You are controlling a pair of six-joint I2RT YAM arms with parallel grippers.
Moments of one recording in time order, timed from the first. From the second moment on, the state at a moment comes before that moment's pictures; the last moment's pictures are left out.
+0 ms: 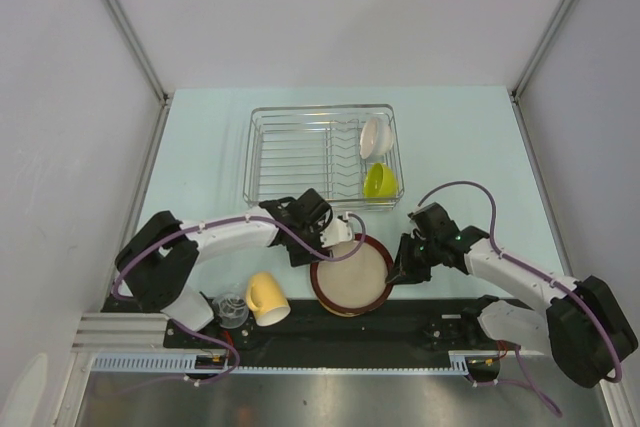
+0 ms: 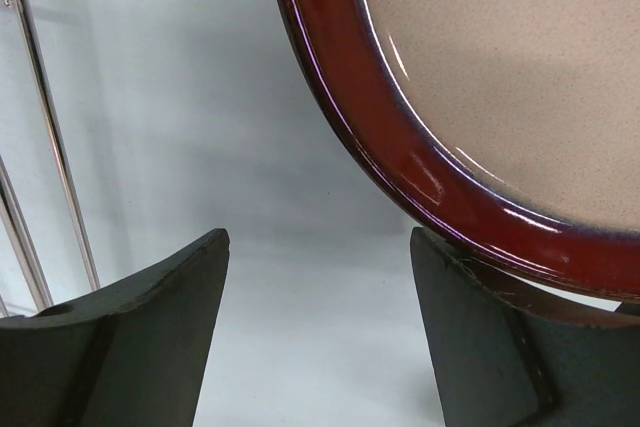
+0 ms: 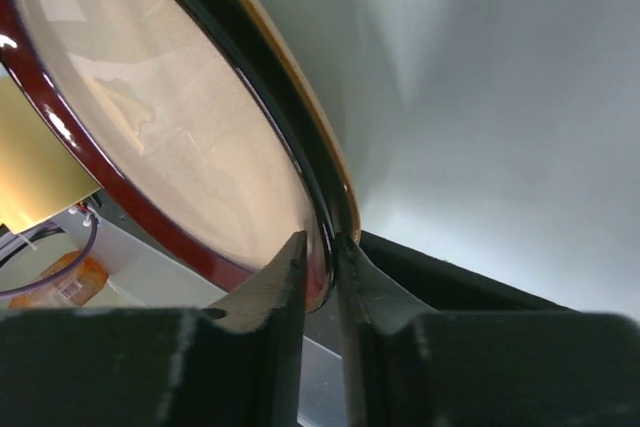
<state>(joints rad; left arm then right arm) -0.87 1.55 0.86 -0.49 0.02 0.55 0.57 1.09 0.48 -0.50 -0.40 0.82</state>
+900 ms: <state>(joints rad) -0.84 1.42 0.93 -0.49 0.05 0.51 0.57 0.99 0.53 -0.53 -0.34 0.80</state>
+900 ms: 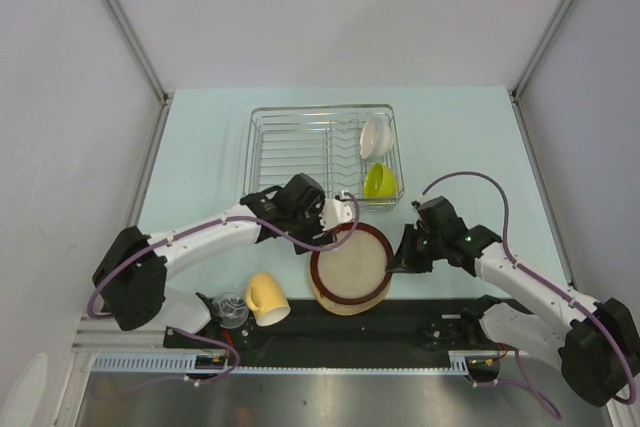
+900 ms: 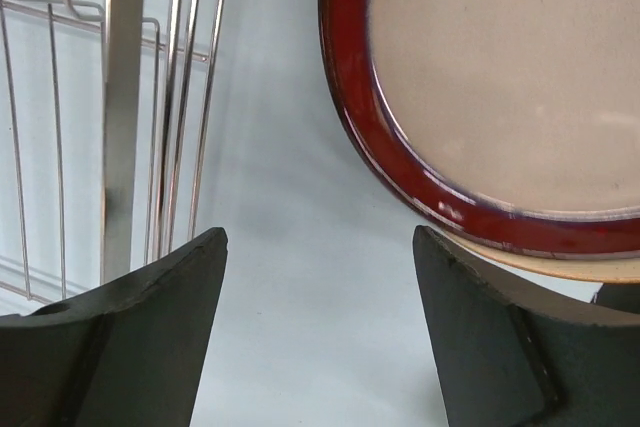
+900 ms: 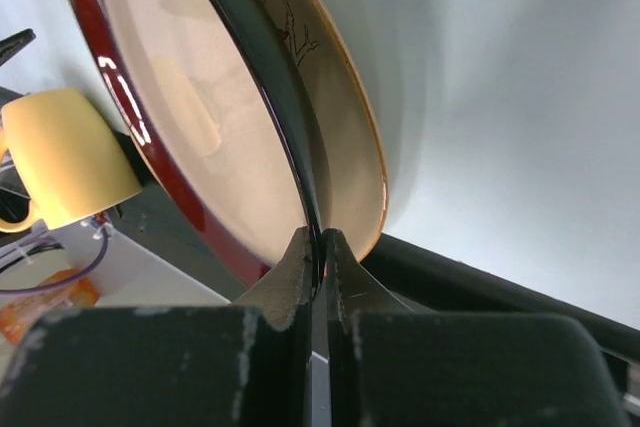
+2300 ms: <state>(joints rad) -0.31 1.24 1.11 -0.60 0.37 0.38 1.16 1.30 1.34 -0.67 0.88 -0.12</state>
